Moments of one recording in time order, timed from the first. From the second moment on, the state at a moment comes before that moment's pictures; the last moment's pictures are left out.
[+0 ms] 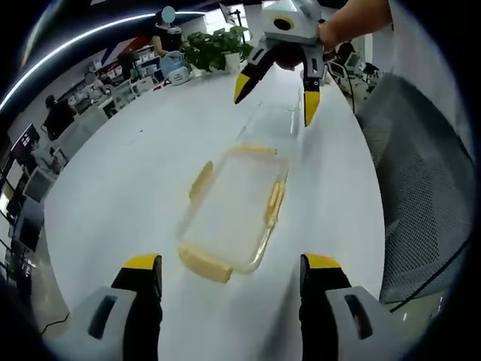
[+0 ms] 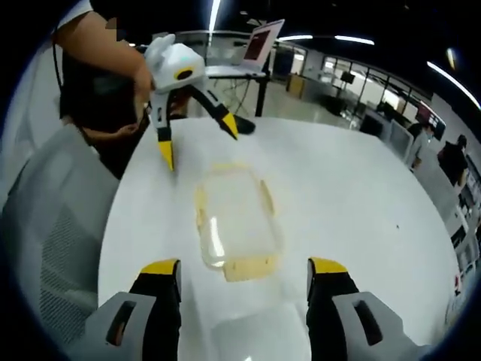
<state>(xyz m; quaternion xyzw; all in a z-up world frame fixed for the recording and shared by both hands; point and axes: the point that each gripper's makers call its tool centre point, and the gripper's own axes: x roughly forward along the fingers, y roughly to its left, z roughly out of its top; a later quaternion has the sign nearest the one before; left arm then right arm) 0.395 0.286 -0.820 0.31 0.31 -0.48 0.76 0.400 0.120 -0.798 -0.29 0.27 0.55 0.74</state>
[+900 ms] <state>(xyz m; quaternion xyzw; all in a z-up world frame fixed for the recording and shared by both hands) 0.423 0.288 -0.832 0.38 0.31 -0.52 0.70 0.407 0.134 -0.823 -0.33 0.30 0.58 0.68</state>
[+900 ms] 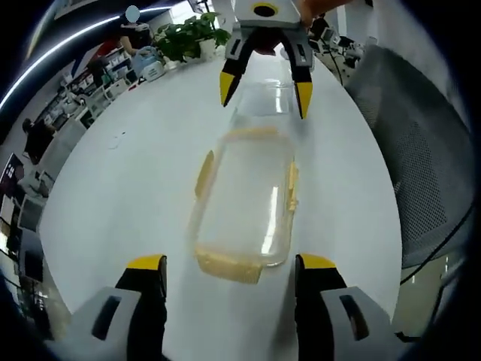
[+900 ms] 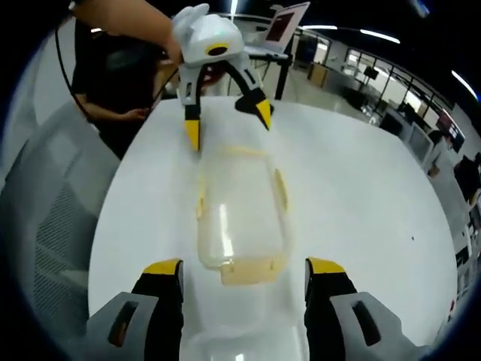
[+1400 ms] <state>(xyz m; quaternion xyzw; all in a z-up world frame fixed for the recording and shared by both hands) 0.427 0.290 -0.846 0.42 0.31 -0.55 0.65 0.408 0.138 -0.837 -0.35 0.32 0.58 0.66</state>
